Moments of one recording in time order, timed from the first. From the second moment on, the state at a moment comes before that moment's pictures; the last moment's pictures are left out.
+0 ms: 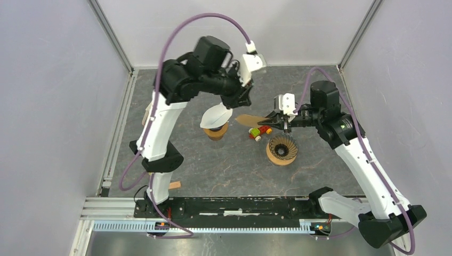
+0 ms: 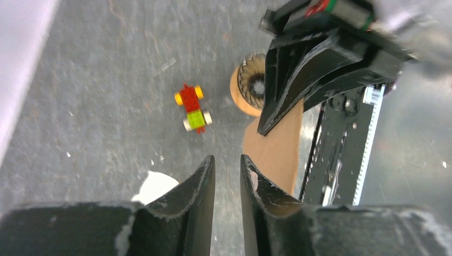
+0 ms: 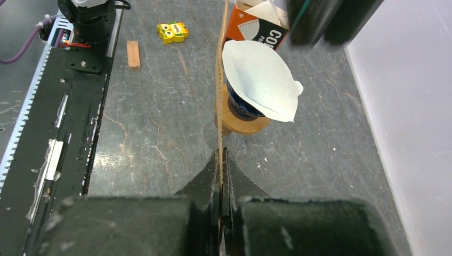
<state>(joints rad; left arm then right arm) -0.84 2.02 3.02 -1.57 0.37 0.29 0.40 1.07 1.22 -0.61 -1.01 -0.70</state>
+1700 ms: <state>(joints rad) -0.80 1.14 1.43 -0.77 0.48 0.29 0.24 1.00 0.92 -0.28 -1.31 -0.33</state>
